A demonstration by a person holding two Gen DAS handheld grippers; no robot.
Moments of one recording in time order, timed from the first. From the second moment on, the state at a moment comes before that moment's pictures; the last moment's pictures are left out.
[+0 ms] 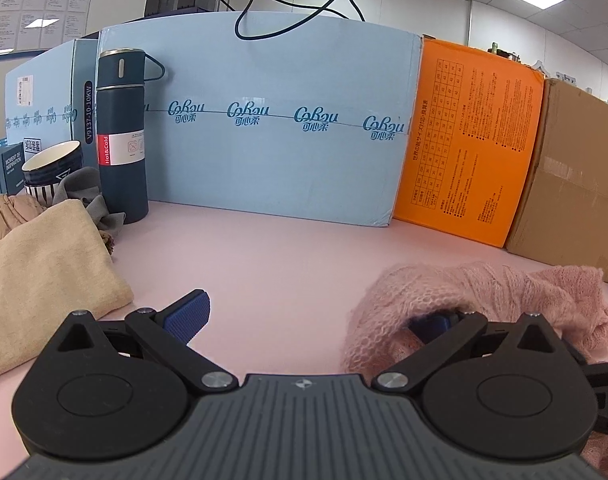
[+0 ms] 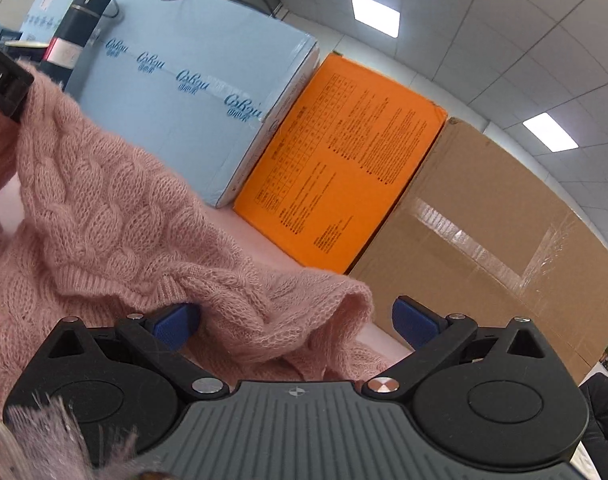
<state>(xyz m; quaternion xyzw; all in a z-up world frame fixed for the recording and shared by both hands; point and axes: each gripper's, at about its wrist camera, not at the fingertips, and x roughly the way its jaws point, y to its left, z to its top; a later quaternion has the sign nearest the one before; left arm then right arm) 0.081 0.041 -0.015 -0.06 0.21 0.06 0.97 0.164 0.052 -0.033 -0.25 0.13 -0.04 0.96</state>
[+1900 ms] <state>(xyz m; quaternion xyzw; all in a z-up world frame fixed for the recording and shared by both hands) 0.002 -0.032 0.034 -0.02 0.11 -0.15 0.98 0.102 -0.082 0.062 0.12 0.01 -0.01 0.99</state>
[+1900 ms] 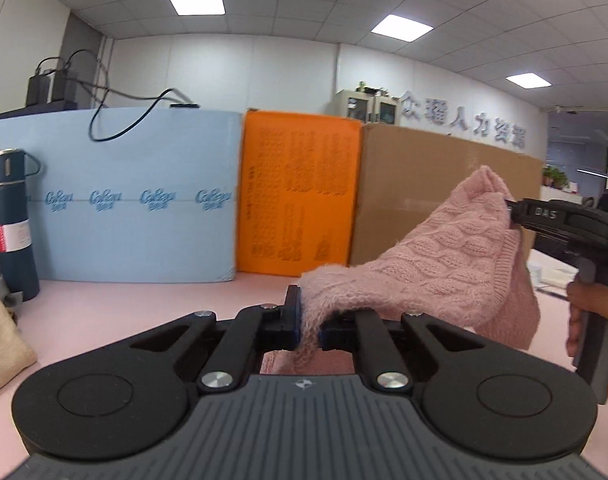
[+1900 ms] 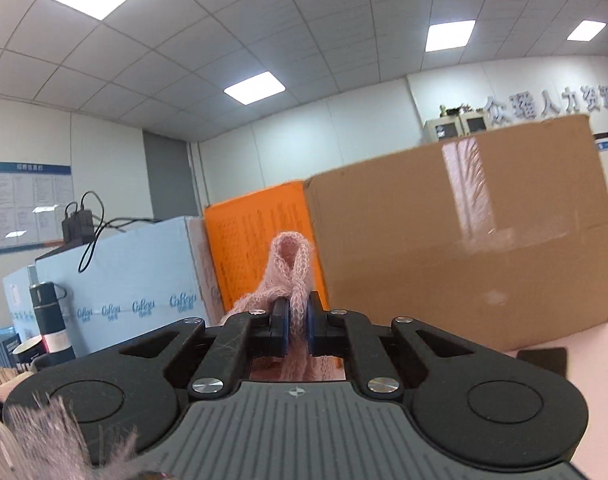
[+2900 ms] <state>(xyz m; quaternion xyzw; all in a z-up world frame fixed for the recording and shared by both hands) -0.072 -0.117 0.091 -0.08 0.14 -0.24 0.96 0.009 -0.115 0.138 0.05 -0.06 -0.08 0.99</state>
